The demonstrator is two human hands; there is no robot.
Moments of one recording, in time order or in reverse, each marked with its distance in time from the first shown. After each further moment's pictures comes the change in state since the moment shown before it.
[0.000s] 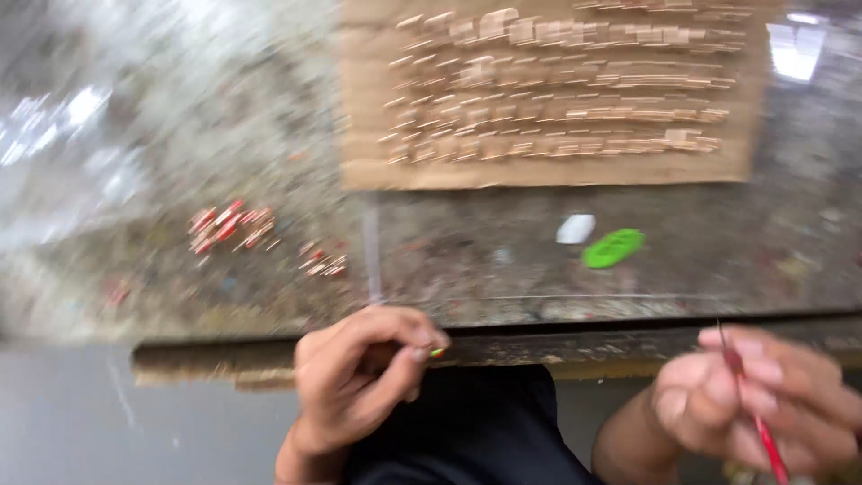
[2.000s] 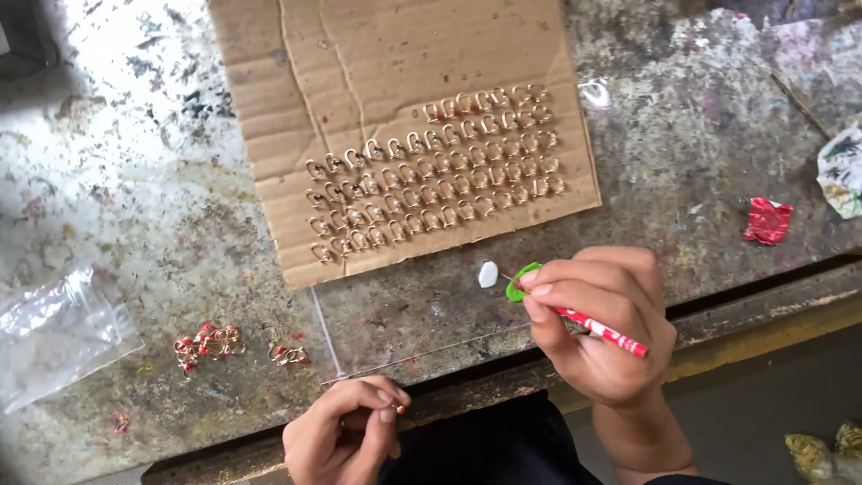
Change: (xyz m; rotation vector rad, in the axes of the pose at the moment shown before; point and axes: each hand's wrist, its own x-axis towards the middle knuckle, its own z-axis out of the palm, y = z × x) left_hand 0.001 -0.001 0.020 0.069 0.096 -0.026; right_hand 0.093 -0.033 0.058 -0.097 -0.627 0.183
